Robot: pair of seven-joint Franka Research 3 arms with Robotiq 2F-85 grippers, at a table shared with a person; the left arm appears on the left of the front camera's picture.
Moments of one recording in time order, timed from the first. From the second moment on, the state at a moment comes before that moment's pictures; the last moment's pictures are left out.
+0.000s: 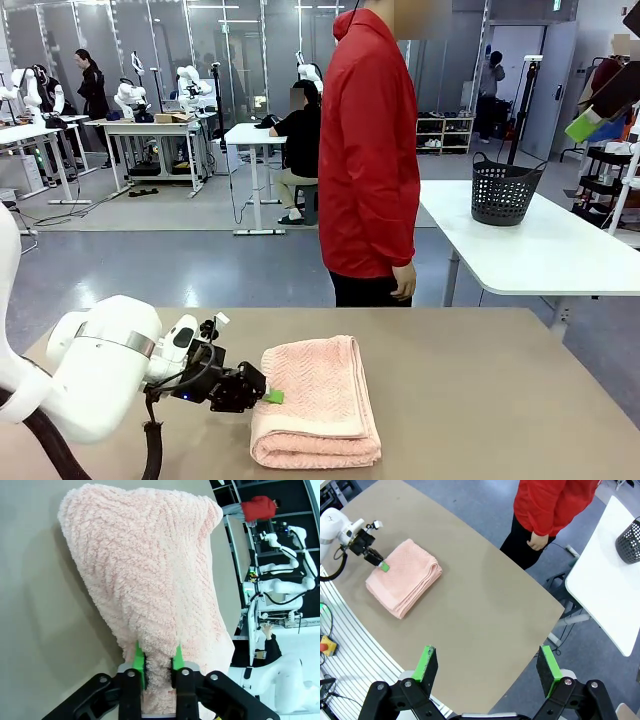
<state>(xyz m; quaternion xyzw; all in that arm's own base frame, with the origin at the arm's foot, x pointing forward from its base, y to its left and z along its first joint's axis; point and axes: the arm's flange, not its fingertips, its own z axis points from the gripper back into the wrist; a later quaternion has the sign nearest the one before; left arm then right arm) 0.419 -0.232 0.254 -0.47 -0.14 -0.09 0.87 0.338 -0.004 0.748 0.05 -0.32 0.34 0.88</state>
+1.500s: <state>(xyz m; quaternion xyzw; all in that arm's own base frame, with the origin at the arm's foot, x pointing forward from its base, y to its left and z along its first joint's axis) 0.426 0.022 0.323 -0.40 -0.12 -0.12 0.90 0.338 -0.004 0.748 0.05 -0.32 0.34 0.88</state>
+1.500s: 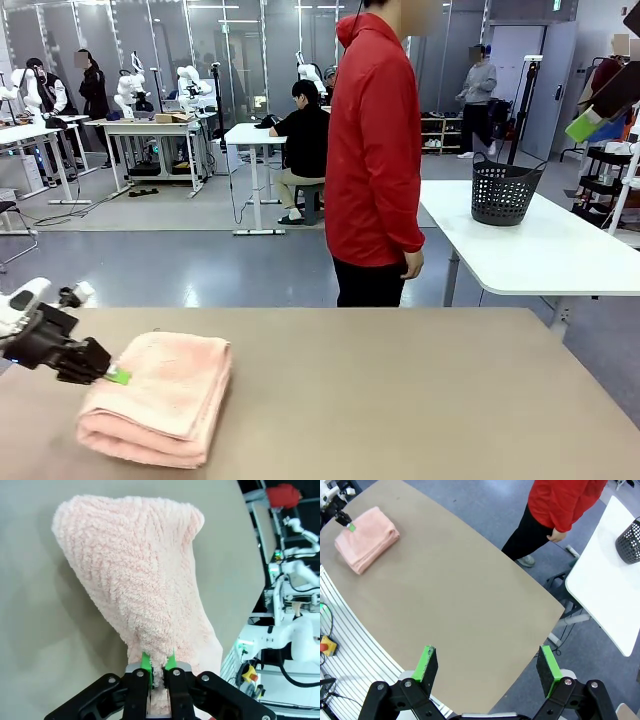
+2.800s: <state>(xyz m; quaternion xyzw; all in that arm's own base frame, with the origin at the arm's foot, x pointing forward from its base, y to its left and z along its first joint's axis) 0.455 0.138 0.334 -0.38 -0.11 -0.13 0.91 0.338 -0.004 0.748 0.05 -0.32 0.34 0.88</state>
